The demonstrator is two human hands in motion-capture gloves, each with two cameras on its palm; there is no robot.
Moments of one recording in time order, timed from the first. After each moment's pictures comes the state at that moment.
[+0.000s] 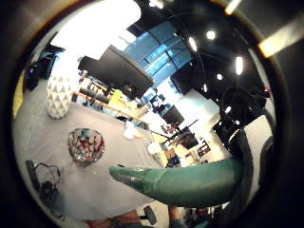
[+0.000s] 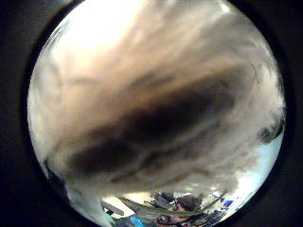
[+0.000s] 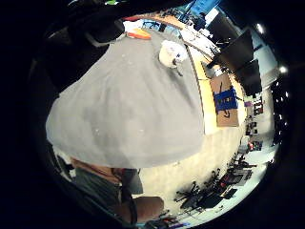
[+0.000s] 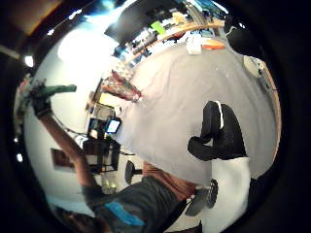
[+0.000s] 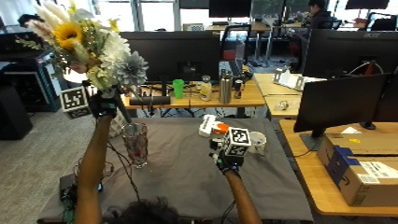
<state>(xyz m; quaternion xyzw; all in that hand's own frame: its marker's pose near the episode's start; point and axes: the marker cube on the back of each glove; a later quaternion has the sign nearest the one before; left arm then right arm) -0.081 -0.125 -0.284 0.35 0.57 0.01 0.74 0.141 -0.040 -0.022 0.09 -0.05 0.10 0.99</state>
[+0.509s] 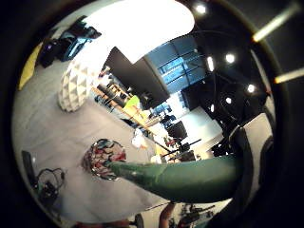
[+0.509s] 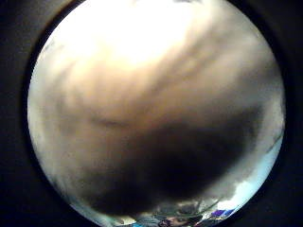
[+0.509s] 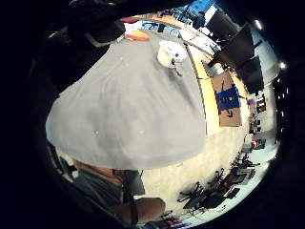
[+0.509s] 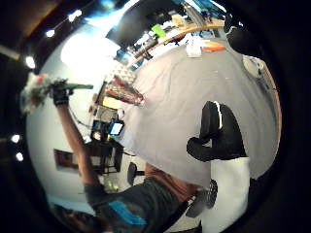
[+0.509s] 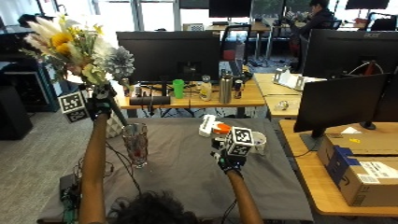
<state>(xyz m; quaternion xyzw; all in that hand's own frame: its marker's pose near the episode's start) -0.165 -0.184 -0.222 0.32 0.60 -0.12 0.73 0.148 -0.037 -0.028 0.09 -0.07 0.10 0.99</state>
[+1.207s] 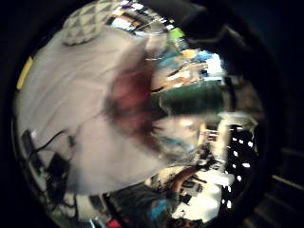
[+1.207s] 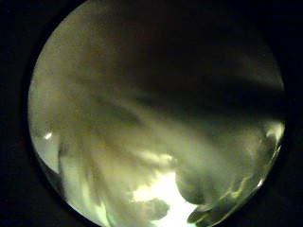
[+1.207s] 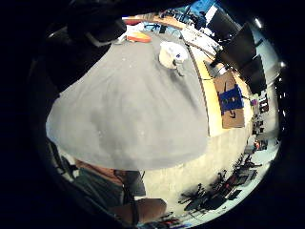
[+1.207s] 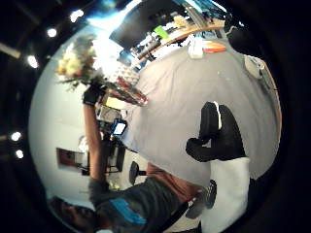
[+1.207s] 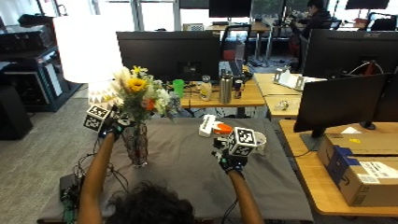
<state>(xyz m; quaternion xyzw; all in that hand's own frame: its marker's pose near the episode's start) -0.146 -0.196 -0.061 -0.05 0.51 -0.16 0.84 0.151 -0.031 -0.033 0.10 -0.09 0.10 0.99</state>
